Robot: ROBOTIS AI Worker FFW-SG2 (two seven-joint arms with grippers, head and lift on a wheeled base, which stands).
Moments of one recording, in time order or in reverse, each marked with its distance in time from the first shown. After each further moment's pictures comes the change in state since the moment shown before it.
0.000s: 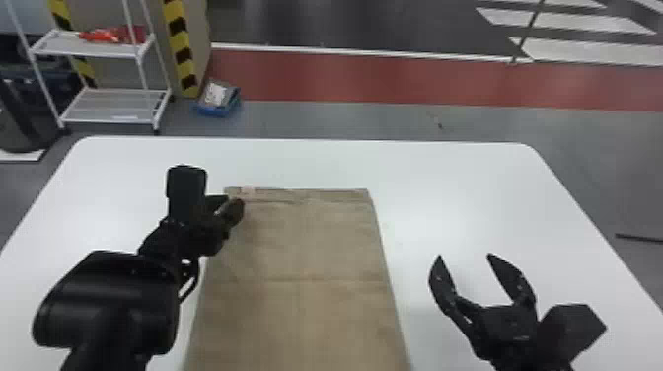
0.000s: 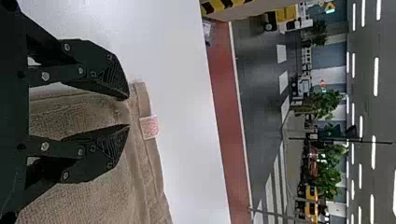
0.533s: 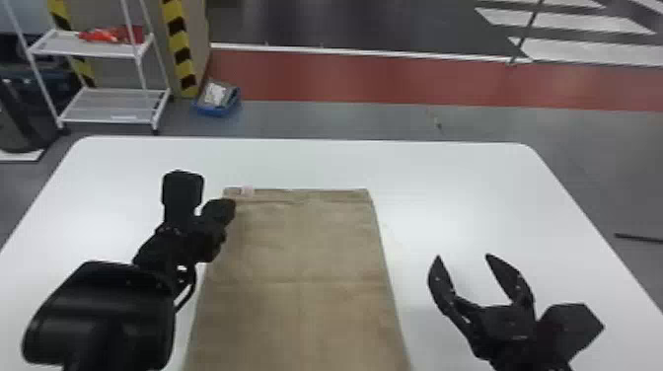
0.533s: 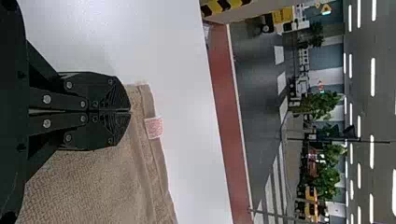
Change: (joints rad) left arm 0.054 0.000 0.001 -0.071 -0.012 0.000 0.016; right arm -0.005 -0.002 0.003 0.008 -0.002 0.000 0.000
